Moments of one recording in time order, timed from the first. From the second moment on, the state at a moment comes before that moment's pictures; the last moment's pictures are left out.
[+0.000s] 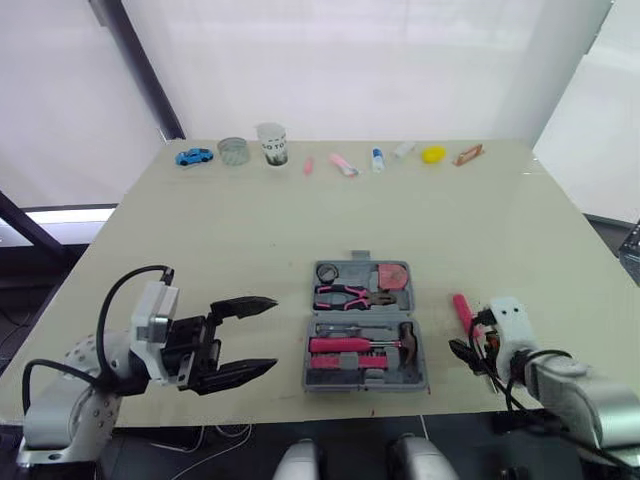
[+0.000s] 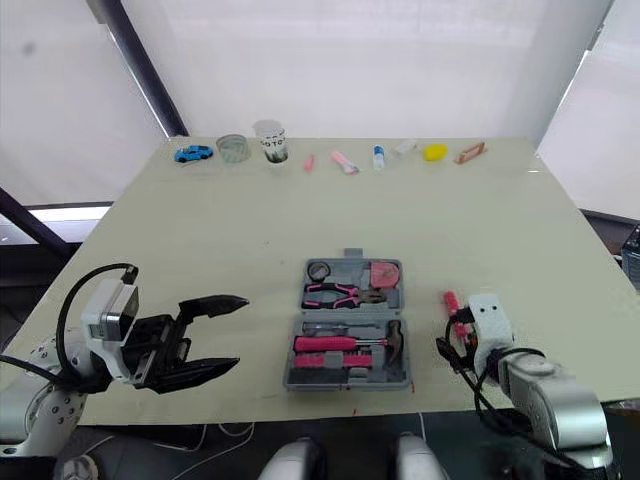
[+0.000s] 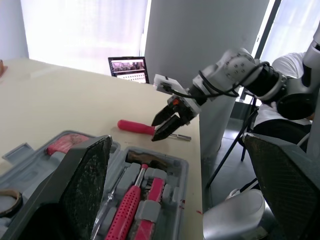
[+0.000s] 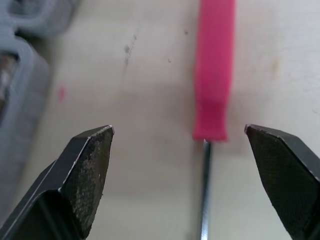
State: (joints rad) left arm 0.04 0.74 0.30 -0.24 -0.80 0.28 -1.44; right arm 0.00 -0.37 -0.10 -0.51 0.26 1.10 0.27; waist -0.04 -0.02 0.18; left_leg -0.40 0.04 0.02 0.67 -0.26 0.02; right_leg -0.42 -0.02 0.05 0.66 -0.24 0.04
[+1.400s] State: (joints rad) left arm 0.07 0.70 0.39 -0.26 -0.82 0.31 -1.34; right arm -0.05 -0.61 0.10 -0.52 0.23 0.58 0.65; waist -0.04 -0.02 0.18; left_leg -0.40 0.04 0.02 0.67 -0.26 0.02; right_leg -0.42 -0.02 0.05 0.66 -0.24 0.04
